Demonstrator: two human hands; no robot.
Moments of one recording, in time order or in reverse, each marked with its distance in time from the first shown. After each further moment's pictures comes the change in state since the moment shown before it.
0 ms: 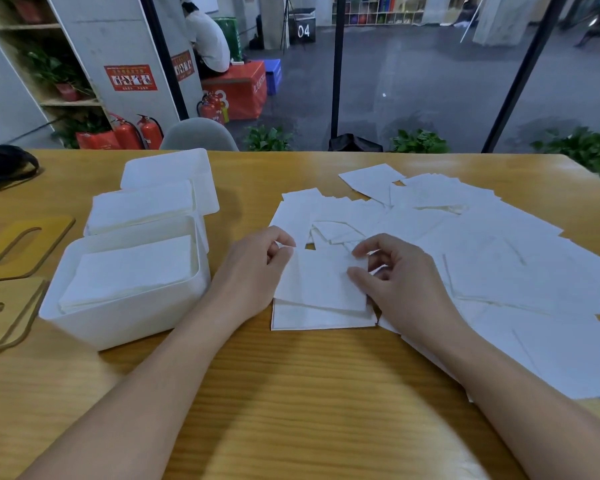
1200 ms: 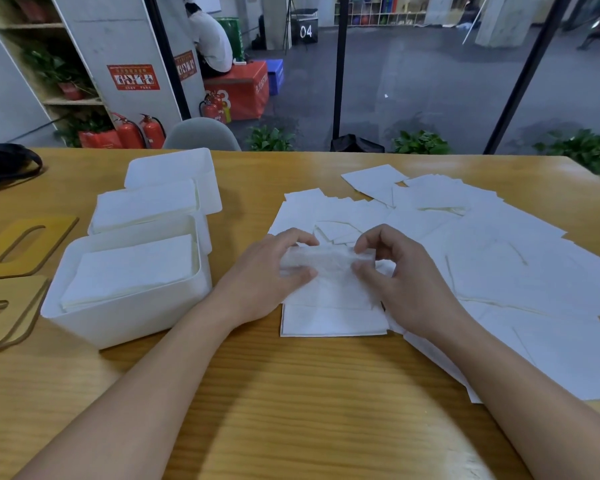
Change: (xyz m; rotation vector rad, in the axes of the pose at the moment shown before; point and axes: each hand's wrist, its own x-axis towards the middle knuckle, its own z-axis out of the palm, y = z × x) left_hand -0.001 0.001 -0.002 -0.031 -0.192 0.096; right_hand 0.003 -0.012 -0.008 -0.019 -0.097 -0.113
